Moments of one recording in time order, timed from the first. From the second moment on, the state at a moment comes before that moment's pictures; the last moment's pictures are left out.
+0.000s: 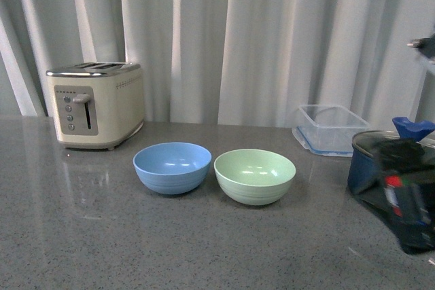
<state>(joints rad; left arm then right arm) 0.00 0.00 0.02 0.00 0.00 0.00 0.33 1.21 0.76 -0.11 0.09 0.03</state>
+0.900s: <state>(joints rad) 0.00 0.00 0.02 0.00 0.00 0.00 0.21 2.10 1.66 -0.26 0.00 0.10</state>
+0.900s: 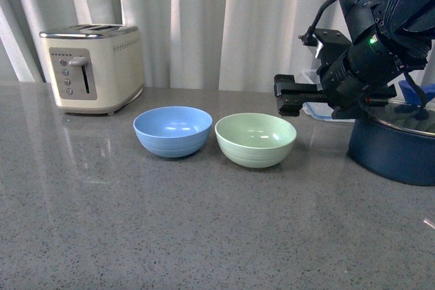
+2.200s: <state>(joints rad) 0.00 0.00 0.02 0.00 0.00 0.00 0.24 2.20 1.67 -0.22 -0.03 0.07</state>
